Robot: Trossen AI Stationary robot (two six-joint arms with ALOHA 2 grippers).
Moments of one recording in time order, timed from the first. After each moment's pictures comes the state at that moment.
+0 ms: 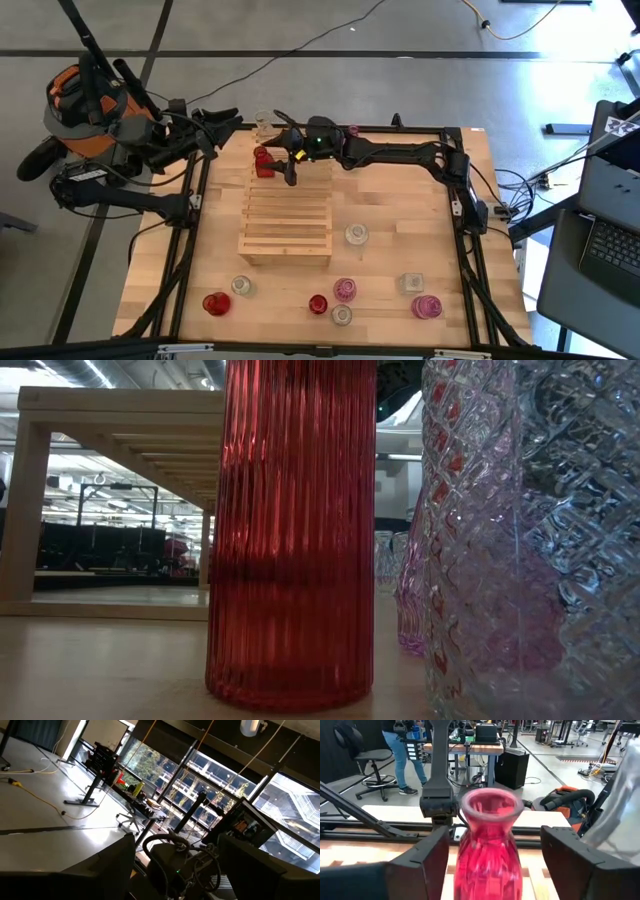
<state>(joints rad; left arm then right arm) 0.12 0.75 1.09 -0.20 -0.46 -0.54 -0.24 2.12 1.74 0.24 -0.31 -0.08</state>
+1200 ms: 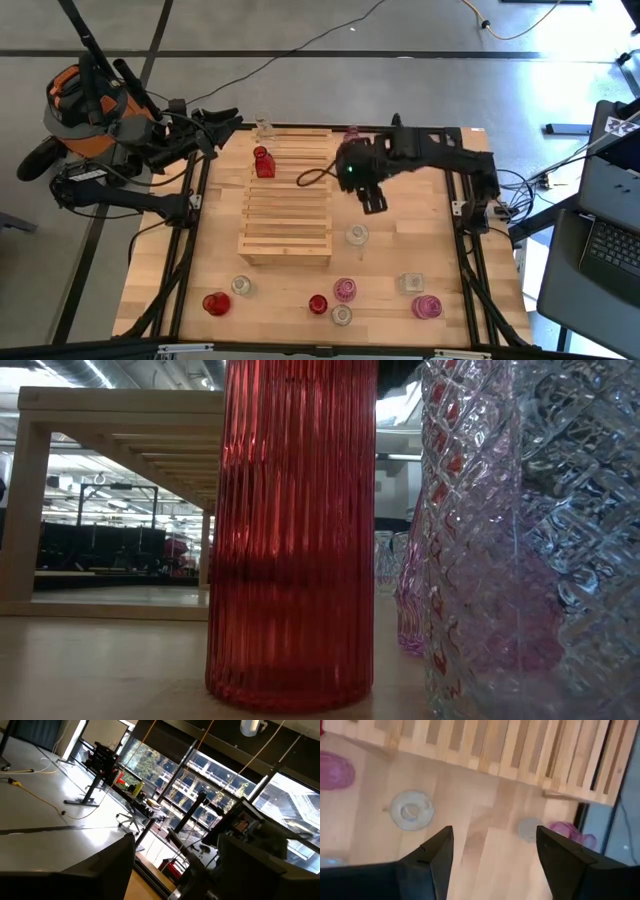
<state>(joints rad) 0.12 0.75 1.09 -0.20 -0.46 -0.54 0.01 1.90 2.25 -1.58 0.14 -0.30</state>
